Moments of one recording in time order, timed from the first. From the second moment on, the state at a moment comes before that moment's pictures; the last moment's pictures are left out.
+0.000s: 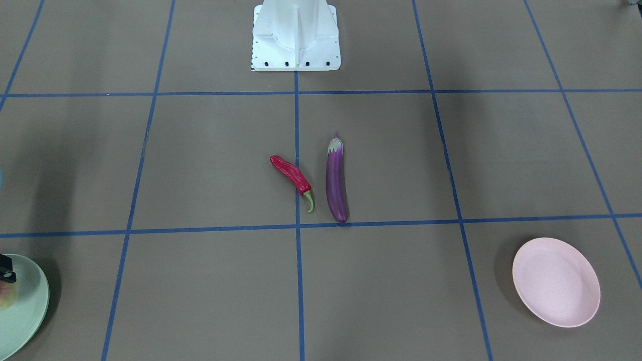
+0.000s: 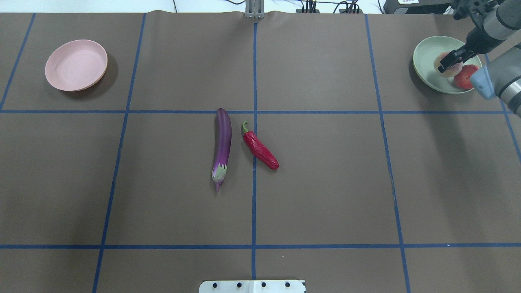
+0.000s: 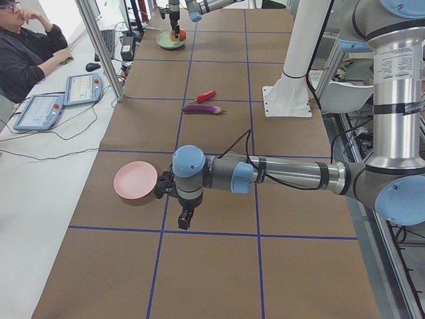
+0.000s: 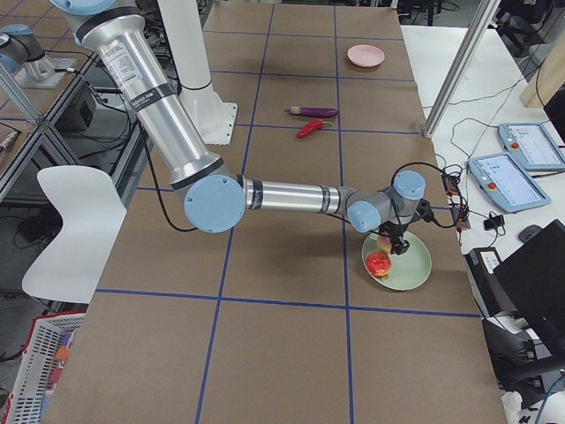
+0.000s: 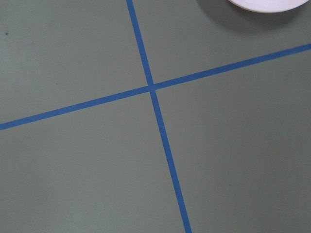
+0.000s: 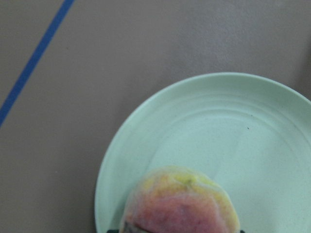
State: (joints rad) left arm -1.54 -1.47 -1.75 -1.63 -2.34 0.14; right arm 1.25 -1.05 0.94 -1.03 2.26 0.12
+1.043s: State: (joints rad) left arm -1.51 -1.51 -1.76 -1.66 -2.34 0.13; right arm 1.44 -1.25 1.37 -1.33 2.32 0.26
